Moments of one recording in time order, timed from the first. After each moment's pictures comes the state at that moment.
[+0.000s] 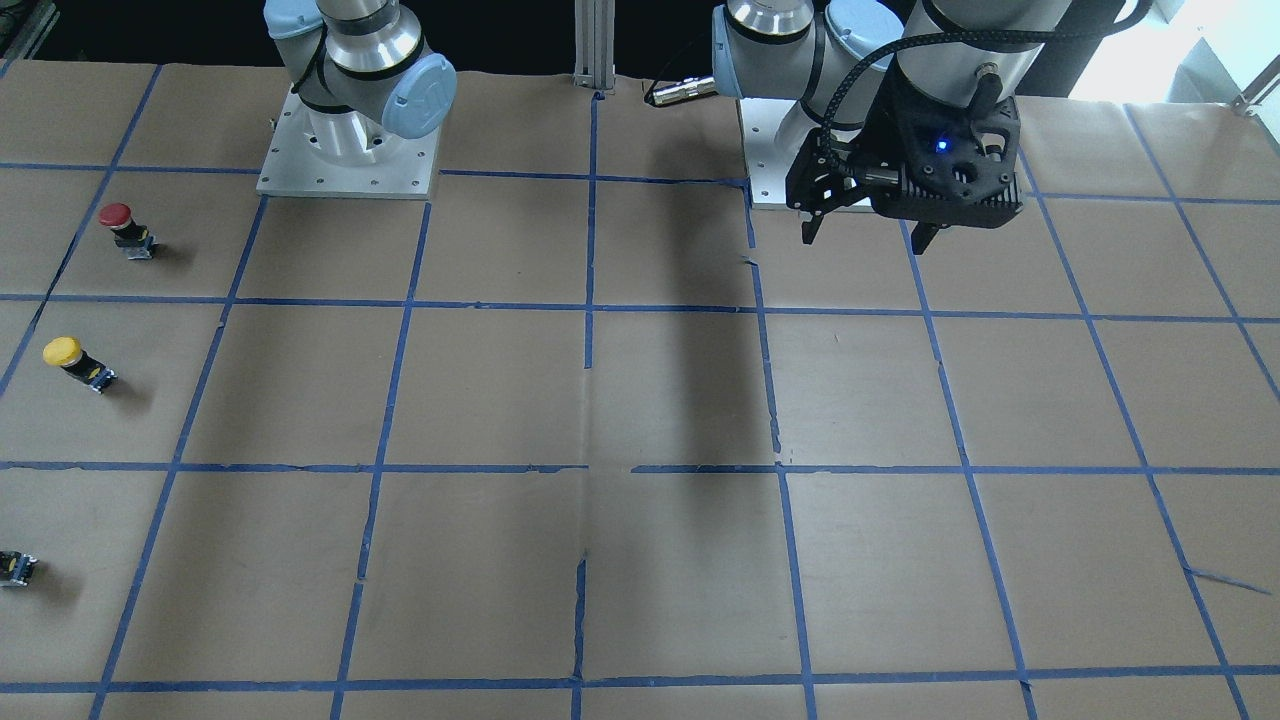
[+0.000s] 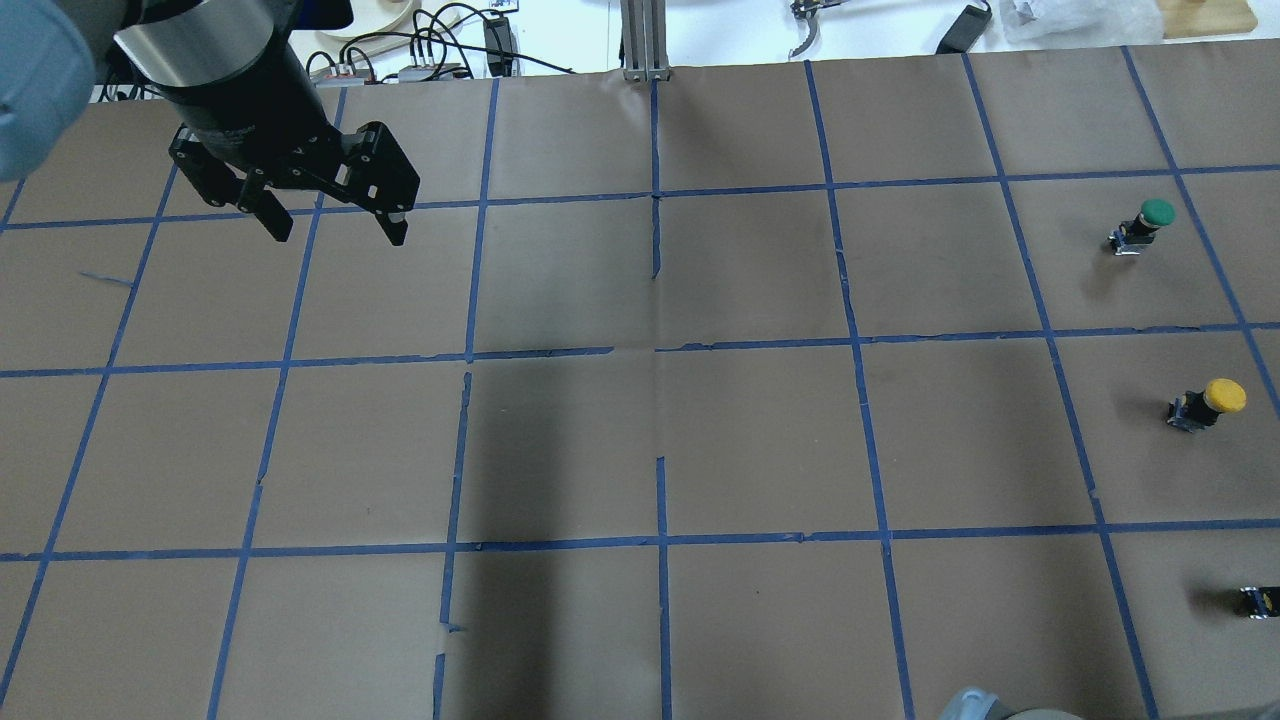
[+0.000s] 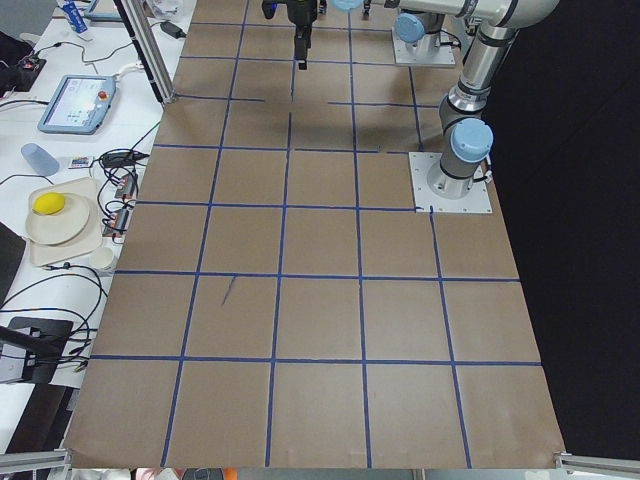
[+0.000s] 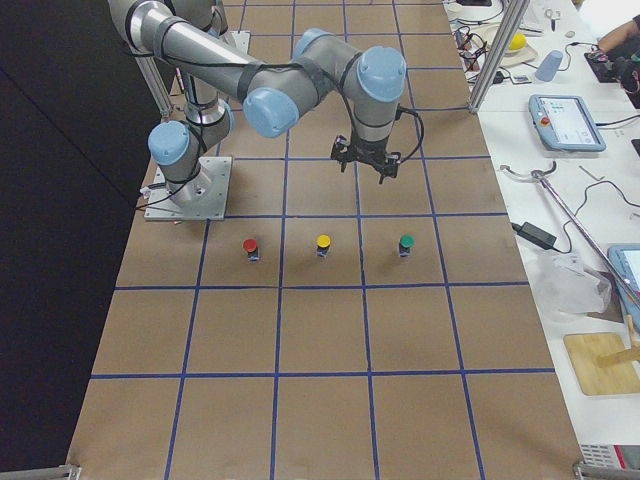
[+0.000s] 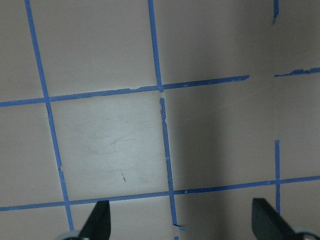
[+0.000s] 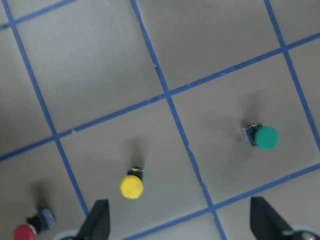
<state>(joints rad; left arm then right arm) -1.60 -1.60 -1.46 -1.69 1.57 0.07 0.99 -1.46 1.39 -1.43 -1.47 -1.61</state>
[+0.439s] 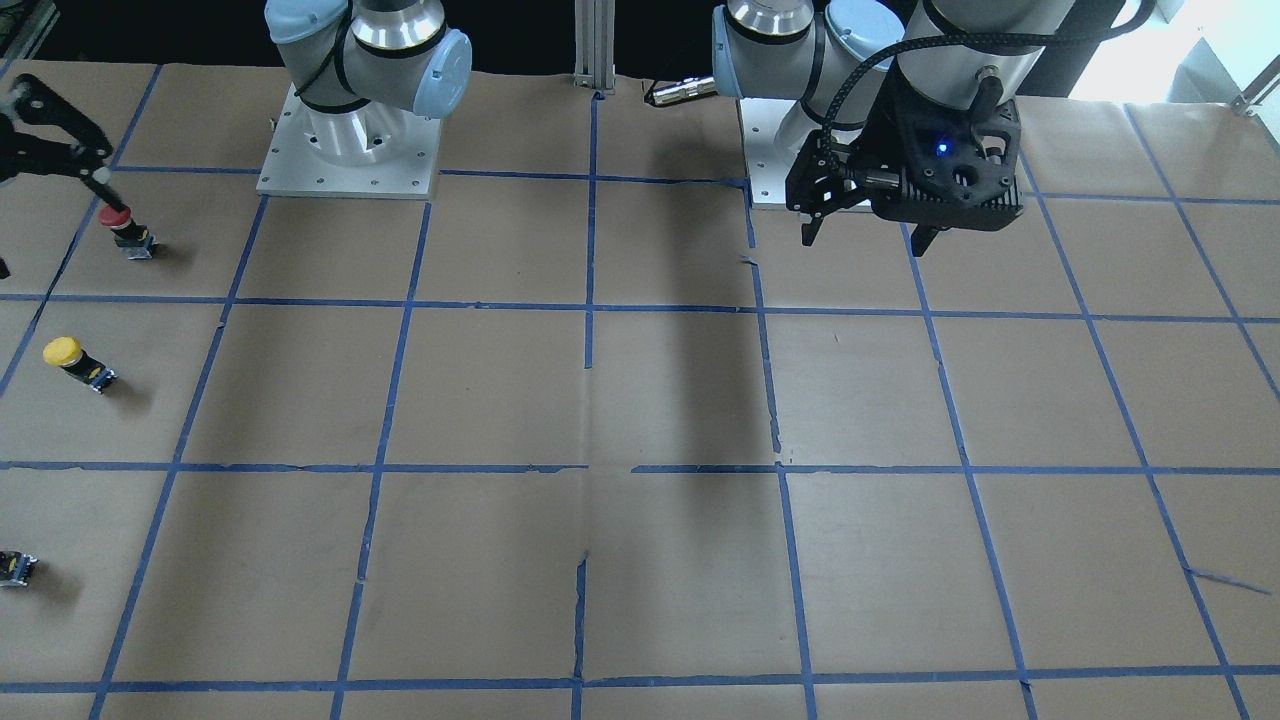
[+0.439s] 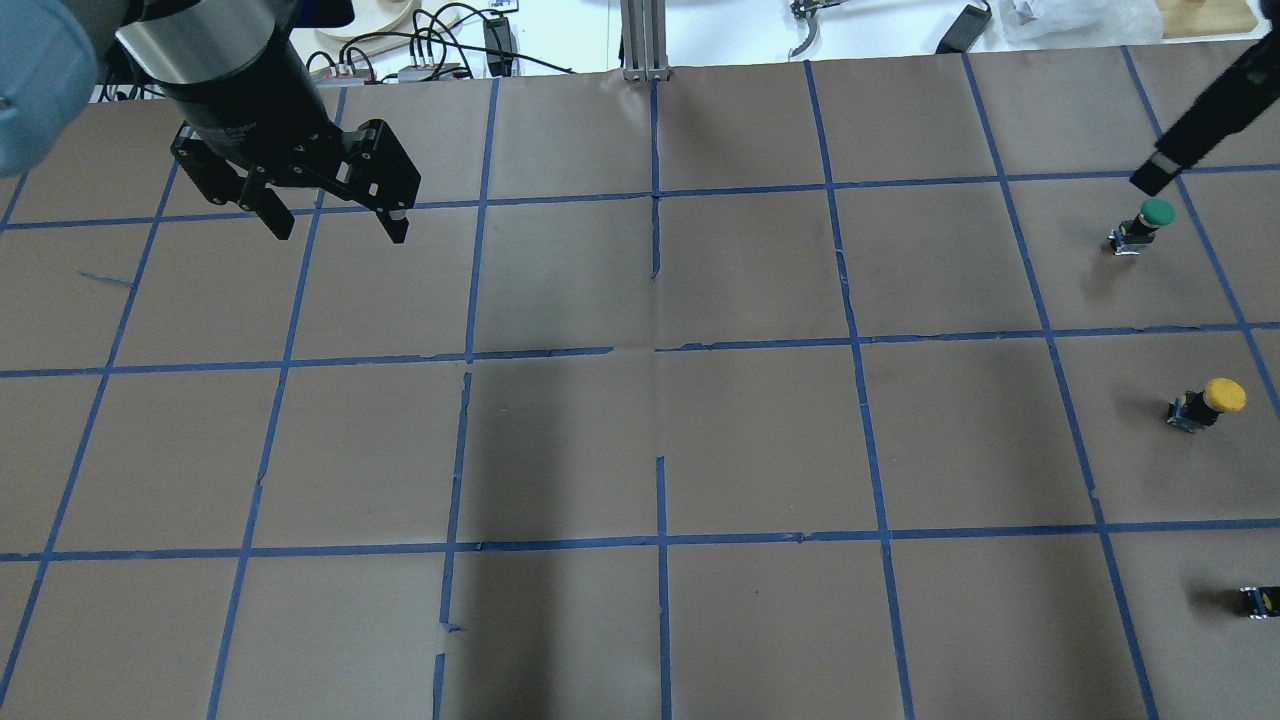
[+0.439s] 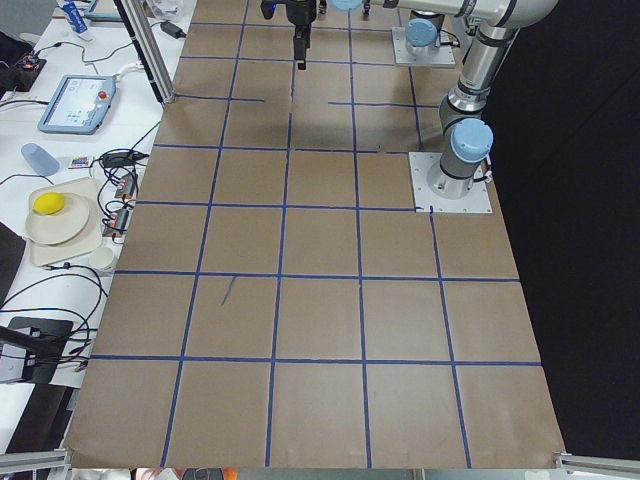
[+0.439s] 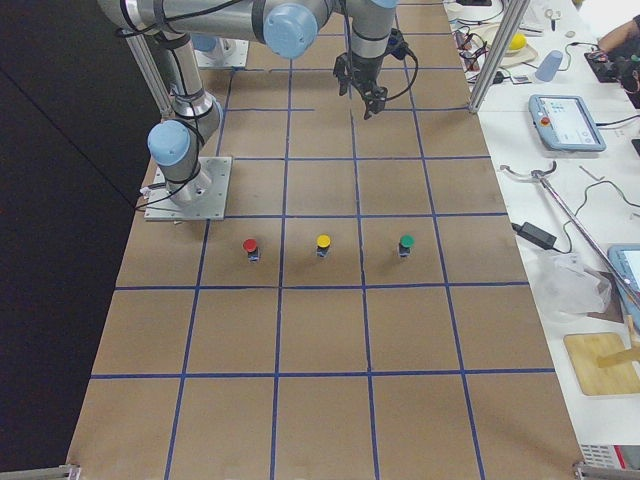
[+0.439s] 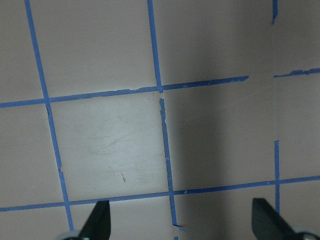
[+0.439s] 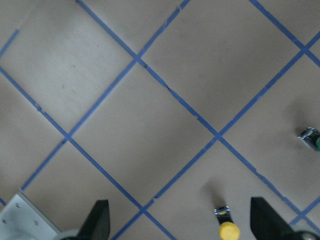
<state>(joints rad) -1.60 -1.61 -1.46 -1.69 1.57 0.07 1.28 -1.53 1.38 -1.35 -1.47 -0.85</state>
